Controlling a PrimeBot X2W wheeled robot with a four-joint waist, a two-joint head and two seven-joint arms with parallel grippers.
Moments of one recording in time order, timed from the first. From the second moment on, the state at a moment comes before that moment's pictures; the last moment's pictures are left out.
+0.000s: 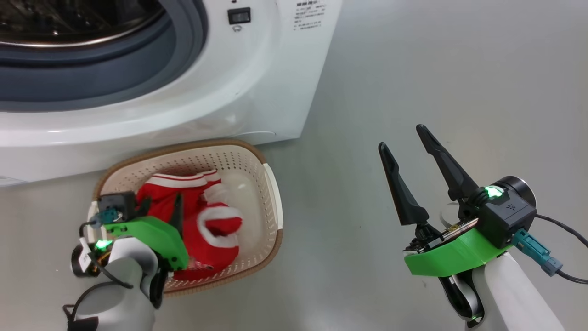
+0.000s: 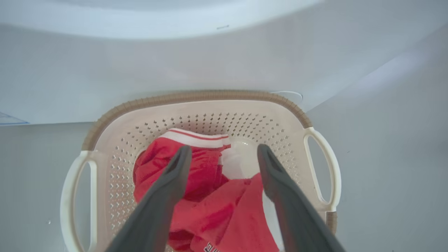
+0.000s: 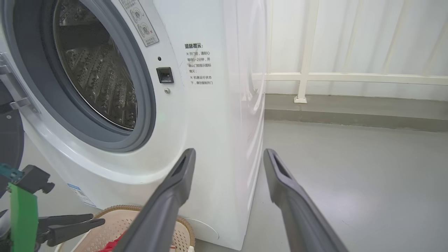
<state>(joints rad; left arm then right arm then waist) -0.76 0.07 -0.23 1.26 -0.46 -0.10 -0.23 -0.27 -0.06 0.21 0.06 0.24 0.12 -0.26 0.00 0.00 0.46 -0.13</state>
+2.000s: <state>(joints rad) 0.04 0.07 0.03 0.11 -0.26 -0.07 -0.21 0.04 -0.05 -0.02 0.06 0.13 0.12 -0.26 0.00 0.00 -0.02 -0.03</state>
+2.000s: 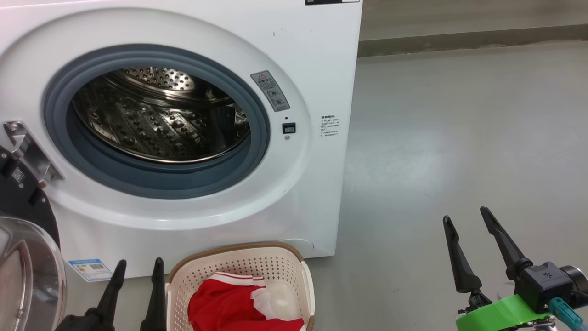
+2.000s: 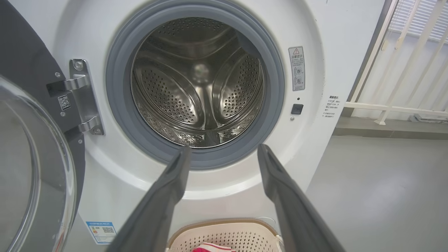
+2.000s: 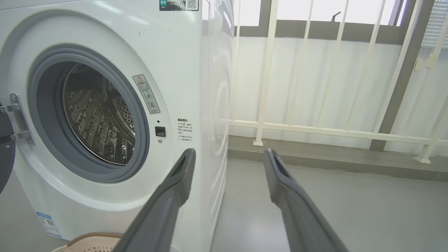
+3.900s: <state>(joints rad) 0.06 0.11 -0.02 0.07 -0.26 -0.03 -0.22 0.06 -0.04 -0.03 0.05 0.13 0.12 -0.26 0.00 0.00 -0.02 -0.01</state>
